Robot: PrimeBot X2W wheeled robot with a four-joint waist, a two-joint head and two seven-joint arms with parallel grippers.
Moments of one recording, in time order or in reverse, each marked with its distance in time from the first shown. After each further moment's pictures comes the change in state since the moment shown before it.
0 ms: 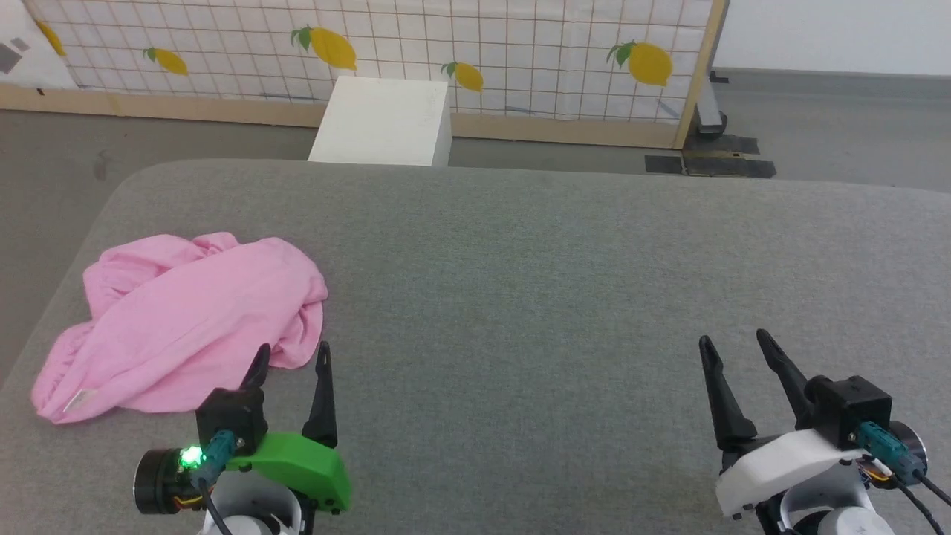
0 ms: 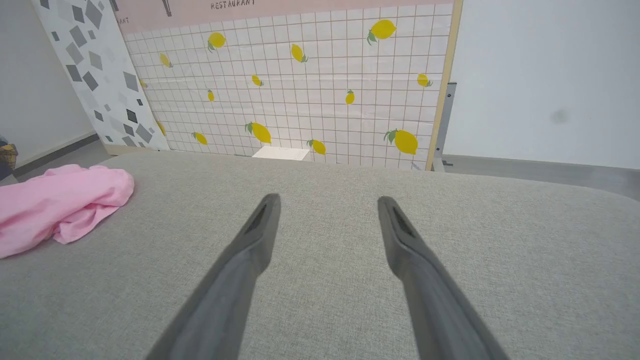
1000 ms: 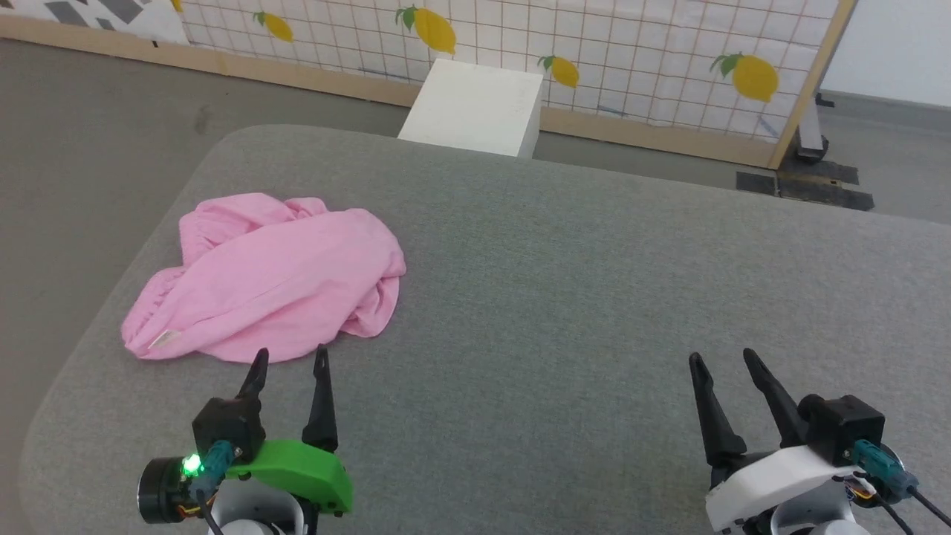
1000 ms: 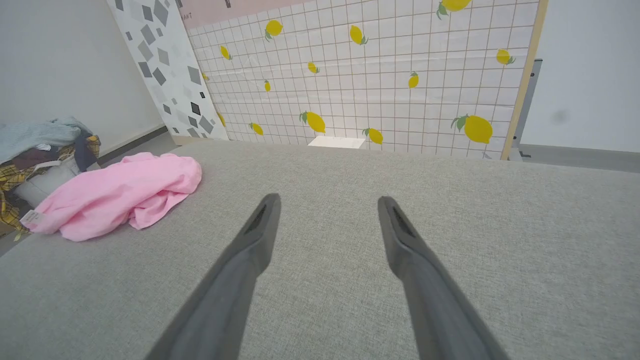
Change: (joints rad) left arm 0.000 0.000 -0.012 0.036 -0.040 0.025 -0.062; right arm 0.012 0.000 0.027 0.070 0.083 0.000 -0.062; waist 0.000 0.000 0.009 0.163
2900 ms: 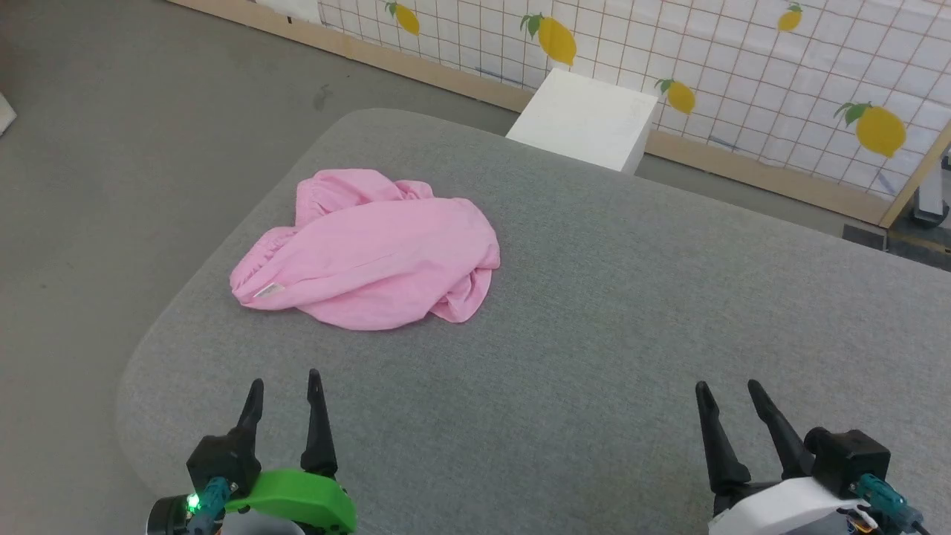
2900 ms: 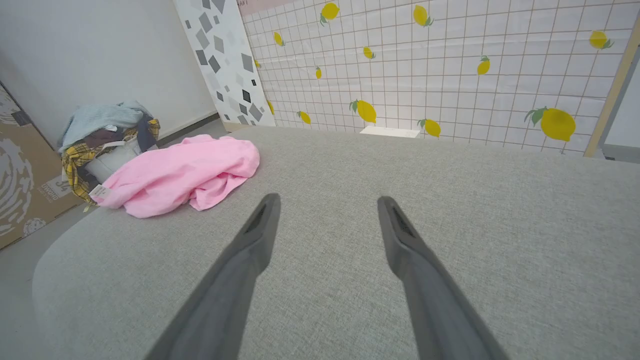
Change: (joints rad) left arm 0.031 0.000 -0.027 0.077 -0.103 0.061 -0.125; right arm 0.044 0.000 -0.002 0.064 0.042 0.000 -0.078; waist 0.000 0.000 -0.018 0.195
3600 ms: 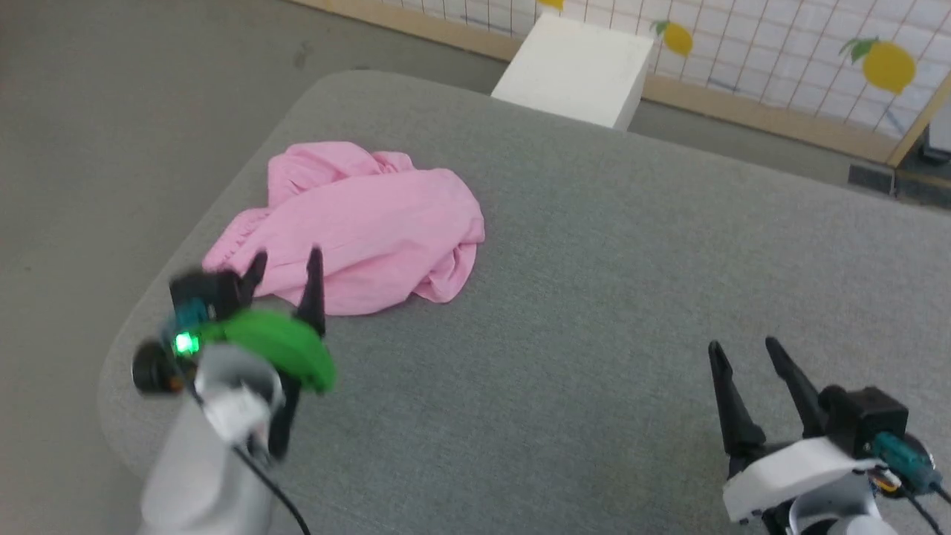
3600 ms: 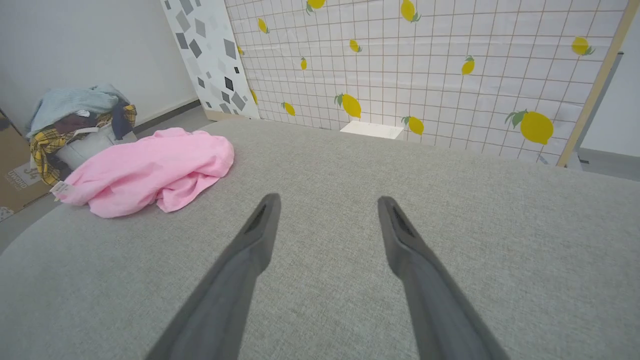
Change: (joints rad) left arm -0.361 0.079 -0.010 0.192 -0.074 -0.118 0.188; right arm -0.022 0.000 -0.036 -0.144 -0.079 0.000 0.118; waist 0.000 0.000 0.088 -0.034
